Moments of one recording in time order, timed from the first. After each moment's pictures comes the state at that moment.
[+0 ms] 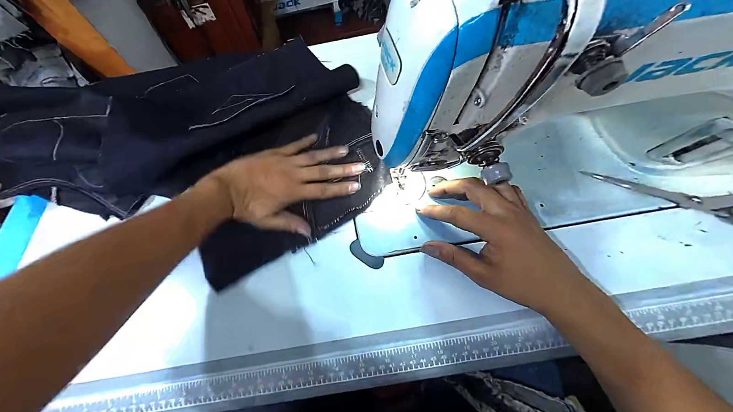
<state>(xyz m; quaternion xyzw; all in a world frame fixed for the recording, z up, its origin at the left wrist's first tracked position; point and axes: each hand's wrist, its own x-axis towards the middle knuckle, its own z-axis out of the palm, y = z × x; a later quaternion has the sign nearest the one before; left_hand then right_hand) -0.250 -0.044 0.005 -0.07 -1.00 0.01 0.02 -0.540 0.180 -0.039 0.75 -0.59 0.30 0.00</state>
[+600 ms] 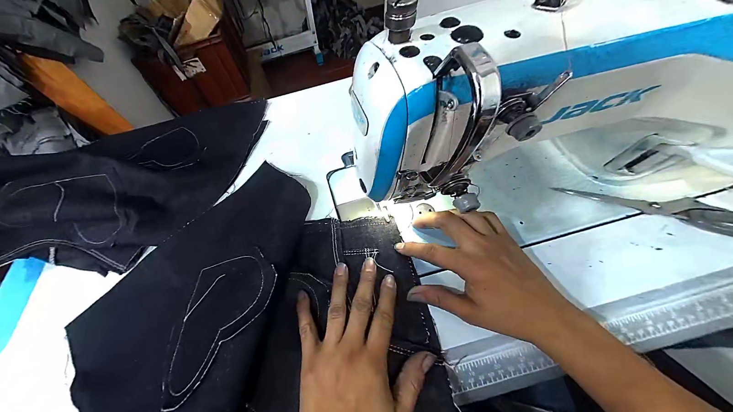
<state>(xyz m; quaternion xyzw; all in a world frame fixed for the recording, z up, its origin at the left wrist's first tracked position) -0.289 0.190 -0.029 0.42 -0.90 -0.01 0.14 -0.530 0.184 -0.041 0.77 -0.58 0.24 0.08</state>
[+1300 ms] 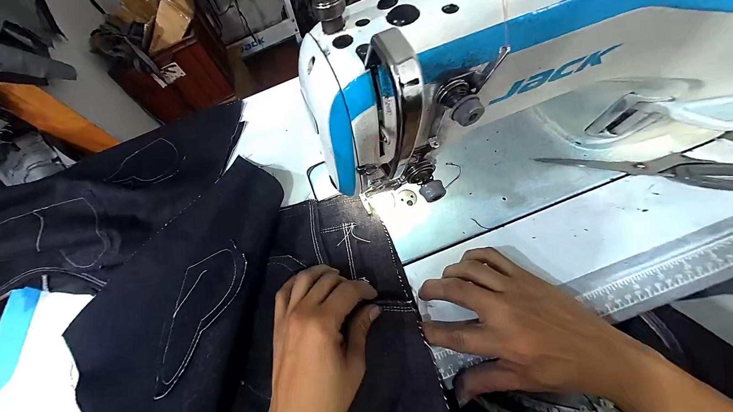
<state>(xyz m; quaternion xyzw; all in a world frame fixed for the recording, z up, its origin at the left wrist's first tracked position) -0.281 0.152 -0.011 0.37 -0.89 -0.11 0.25 -0.535 0.244 -0.040 0.87 -0.43 0.23 0.05</state>
